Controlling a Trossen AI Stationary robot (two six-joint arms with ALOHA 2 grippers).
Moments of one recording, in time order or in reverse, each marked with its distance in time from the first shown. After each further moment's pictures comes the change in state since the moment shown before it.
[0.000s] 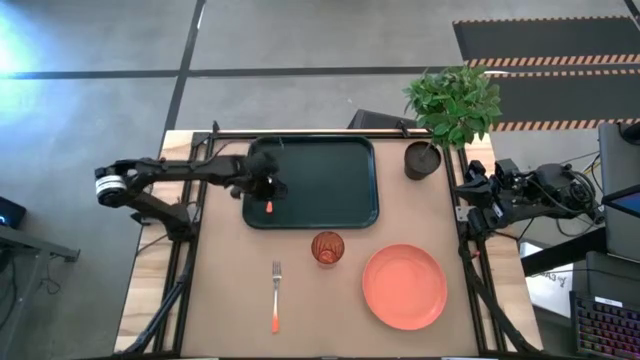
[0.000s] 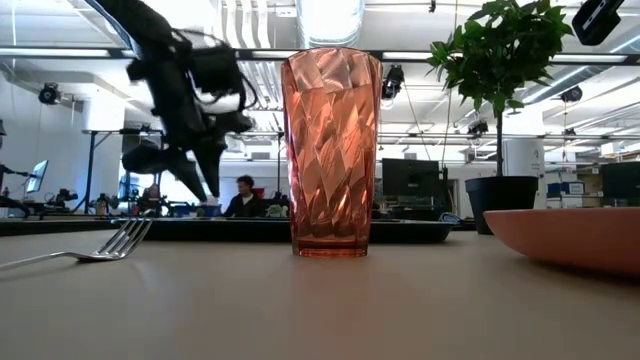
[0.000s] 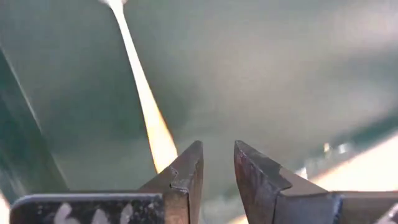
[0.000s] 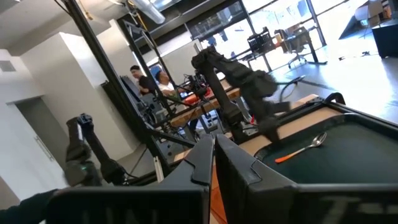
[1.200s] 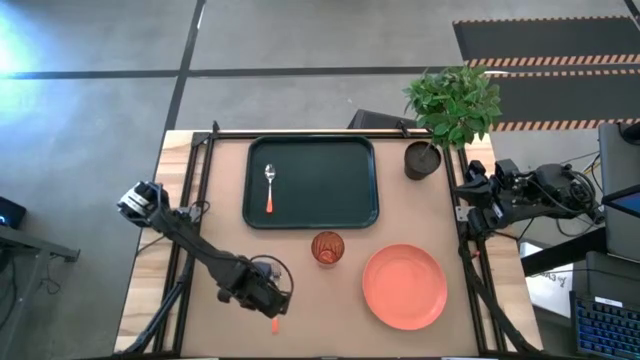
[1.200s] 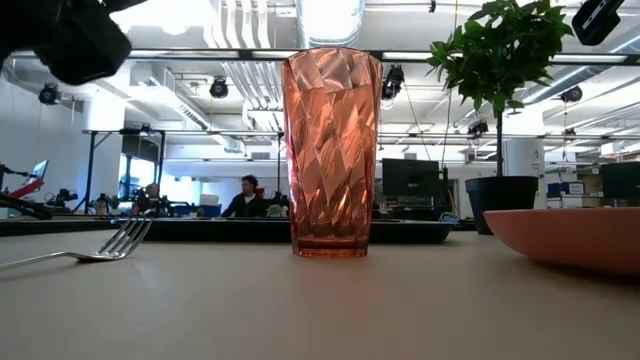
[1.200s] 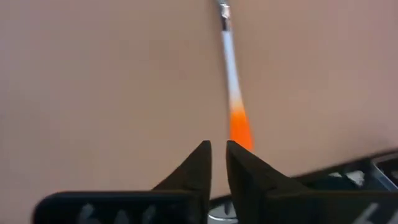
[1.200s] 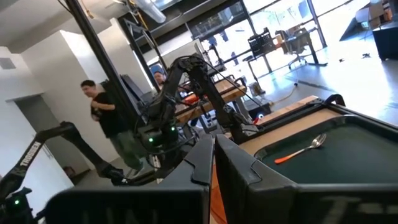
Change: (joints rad) left arm -0.985 0.321 0.386 -0.208 0.059 -0.961; right arm 0.000 0.000 -0.001 0.001 -0.005 -0.013
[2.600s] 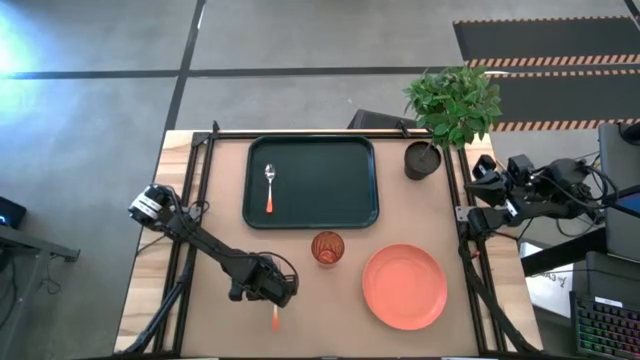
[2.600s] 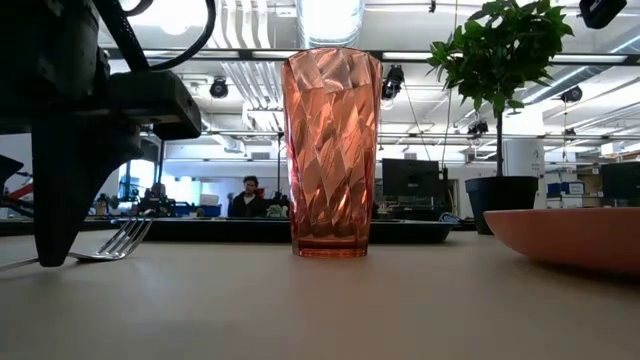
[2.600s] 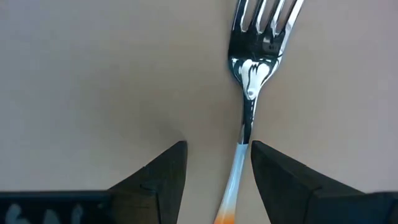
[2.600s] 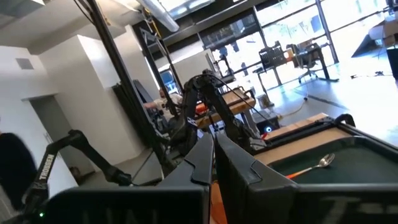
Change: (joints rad) left arm 0.071 0.104 -0.127 0.168 -0.077 -0.213; right arm 0.000 0.002 0.077 -0.018 -0.030 -0.051
